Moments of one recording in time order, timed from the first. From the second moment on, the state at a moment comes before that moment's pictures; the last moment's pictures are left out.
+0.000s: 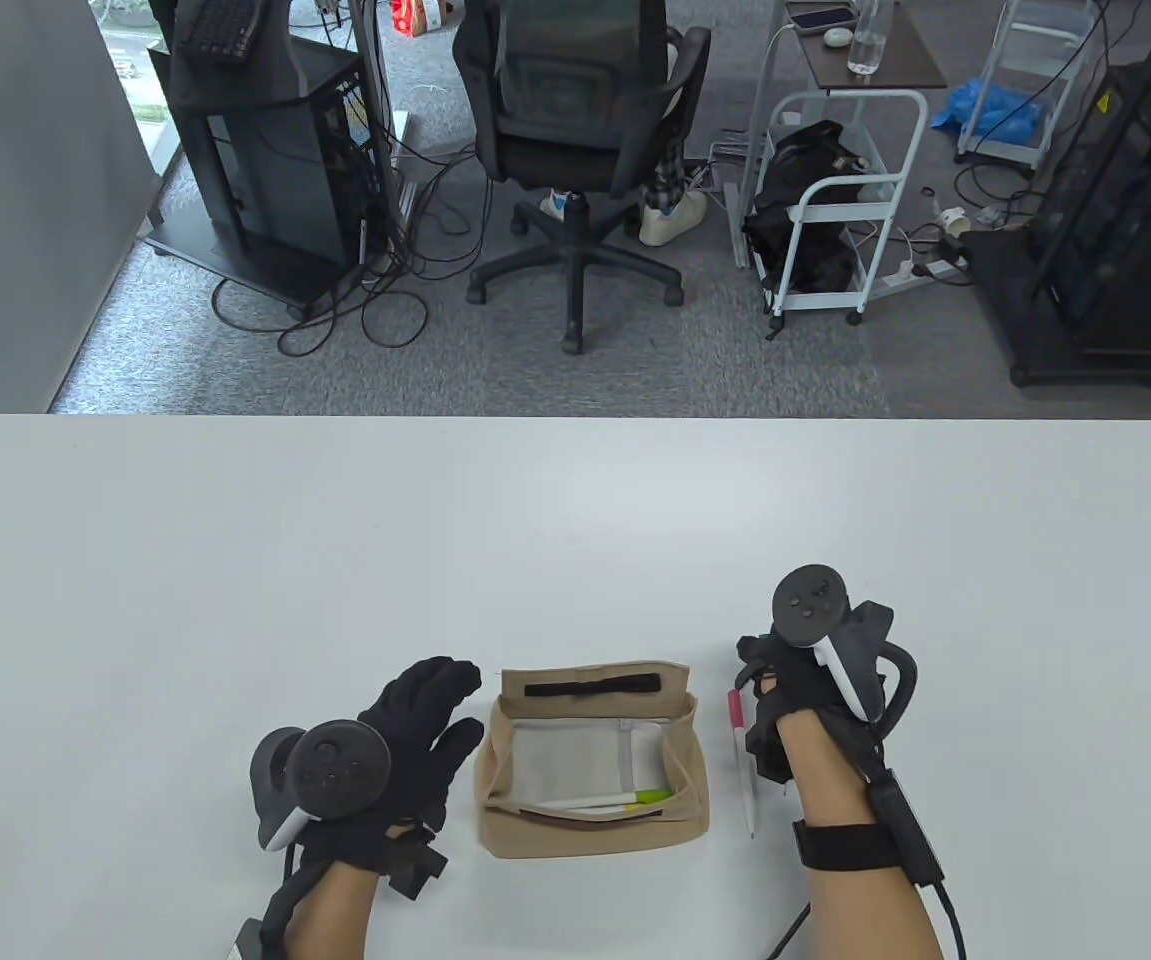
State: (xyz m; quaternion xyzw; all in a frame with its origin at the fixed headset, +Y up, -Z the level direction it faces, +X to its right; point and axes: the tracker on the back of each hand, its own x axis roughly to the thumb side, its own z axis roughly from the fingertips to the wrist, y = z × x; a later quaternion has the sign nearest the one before) left_hand -0.200 -0.699 -0.273 0.10 -0.20 0.32 0.92; right_hand 0.189 -0.706 -0.374 -0.16 -0.01 0.98 0.15
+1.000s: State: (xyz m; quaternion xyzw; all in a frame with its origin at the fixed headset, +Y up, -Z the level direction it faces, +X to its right) left_hand -0.203 -0.700 -0.274 0.08 -0.19 0.30 0.93; right_hand 0.190 -0.756 -0.383 -0.18 0.08 0.98 0.06
